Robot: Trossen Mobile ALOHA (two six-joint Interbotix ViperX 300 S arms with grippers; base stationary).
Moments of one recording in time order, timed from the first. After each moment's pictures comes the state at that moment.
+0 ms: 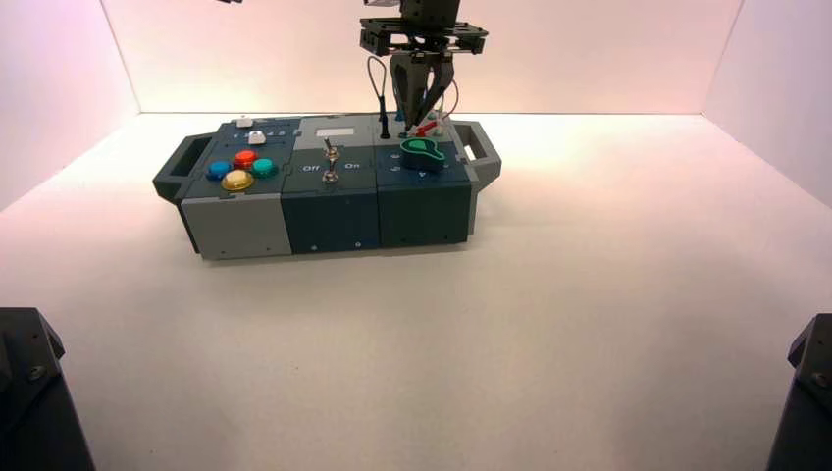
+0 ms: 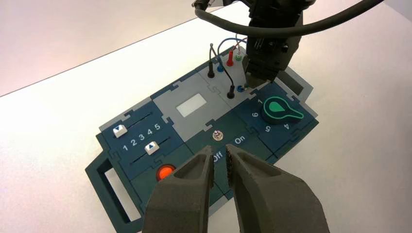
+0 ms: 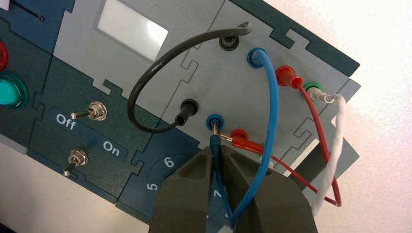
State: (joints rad) left arm -0.41 -0.69 1.00 -0.25 0.42 0.32; right arm 0.59 0.51 -0.08 0.13 1.05 -0.09
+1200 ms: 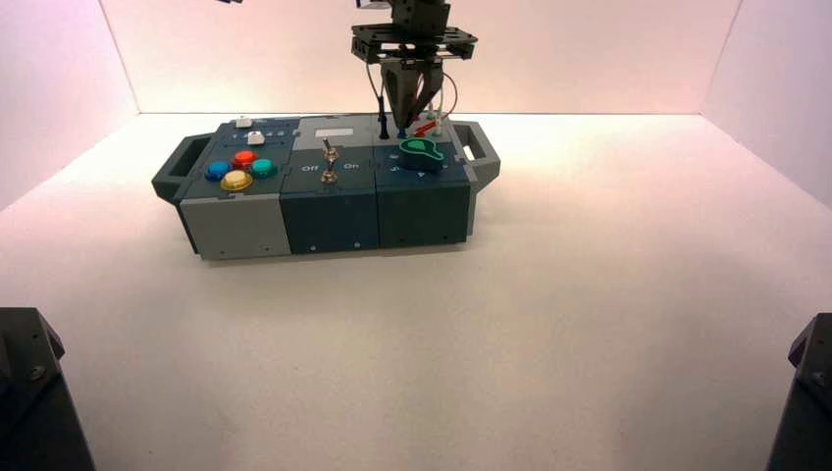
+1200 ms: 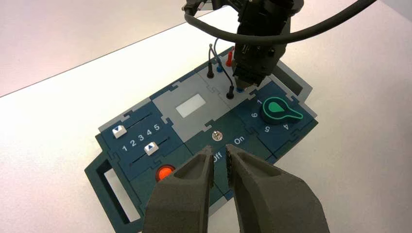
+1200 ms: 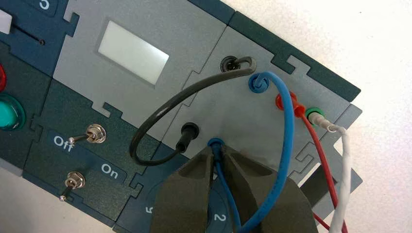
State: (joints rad) left arm -0.40 -0.69 1.00 -0.25 0.42 0.32; right arm 0.60 0.55 -0.10 0.13 1.00 -0.08
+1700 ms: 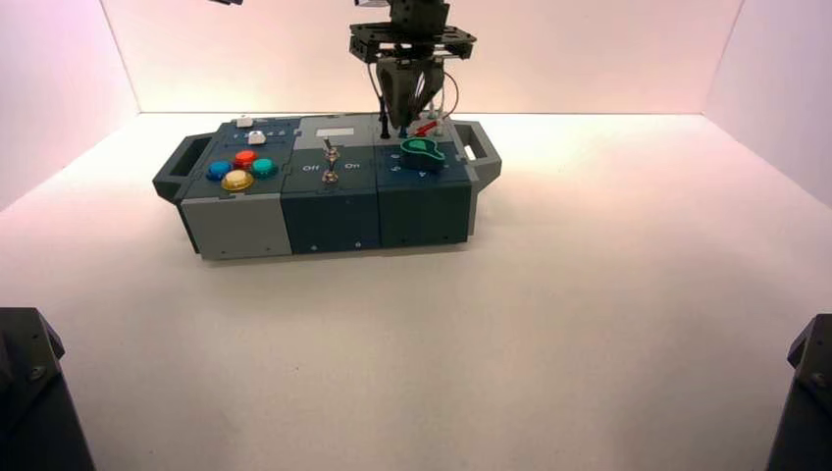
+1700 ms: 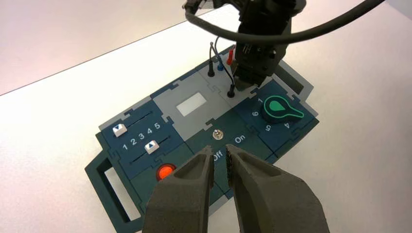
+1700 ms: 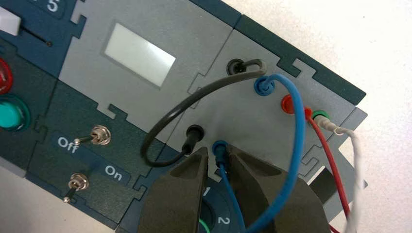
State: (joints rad) left arm -0.41 -0.69 1.01 -0.25 0.42 0.32; right arm 0.61 0.51 -0.08 0.12 0.98 -0.08
